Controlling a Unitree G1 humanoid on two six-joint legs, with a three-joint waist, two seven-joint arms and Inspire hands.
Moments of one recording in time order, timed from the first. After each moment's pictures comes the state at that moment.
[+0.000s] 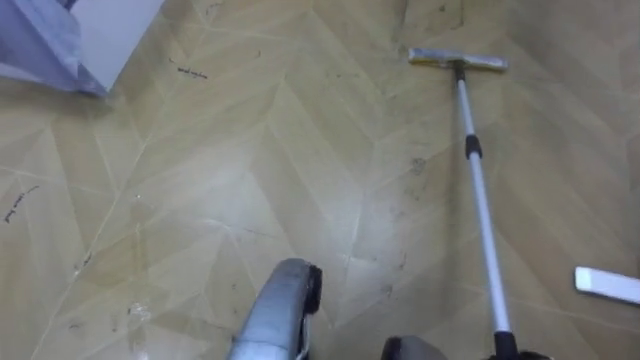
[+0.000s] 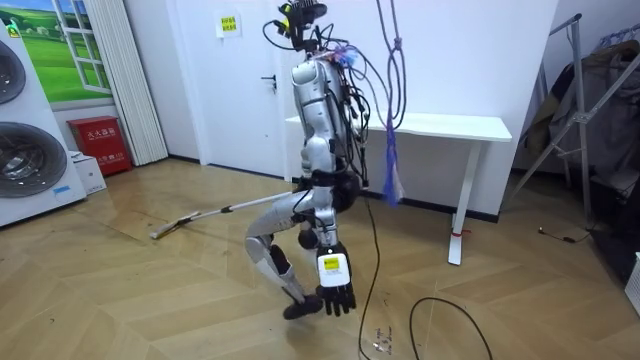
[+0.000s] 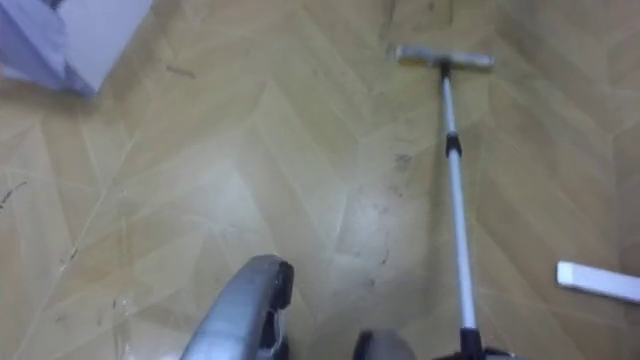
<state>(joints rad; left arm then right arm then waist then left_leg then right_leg) 0.11 0.20 -0.12 1.25 -0.22 0.19 0.16 -0.39 -0.34 0.10 1.45 0.28 0.22 -0.02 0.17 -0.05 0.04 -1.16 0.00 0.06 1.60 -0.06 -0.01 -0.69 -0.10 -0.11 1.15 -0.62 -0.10</state>
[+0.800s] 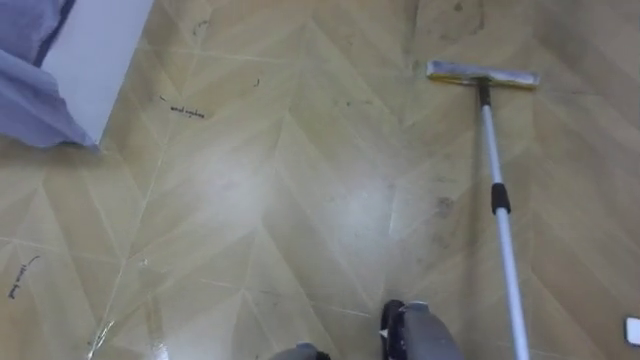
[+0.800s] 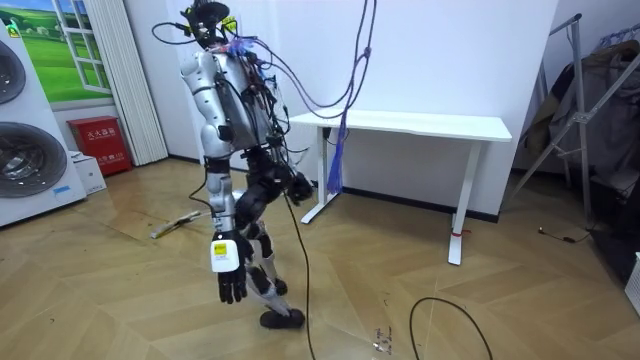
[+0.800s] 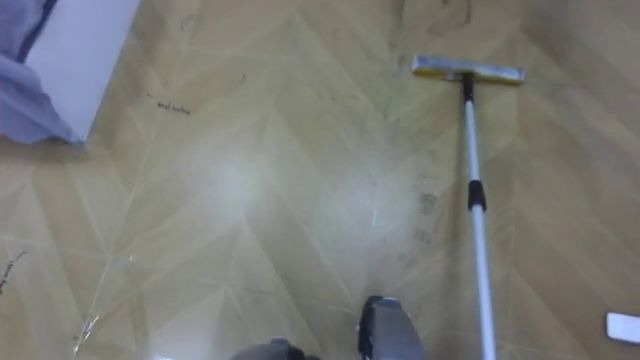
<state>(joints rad) 0.10 0.18 -0.10 1.14 -0.17 0.24 0.20 -0.15 -0.34 0.13 1.46 0.30 0.32 -0.12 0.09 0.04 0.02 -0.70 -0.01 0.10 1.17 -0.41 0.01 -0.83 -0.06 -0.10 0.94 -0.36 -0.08</state>
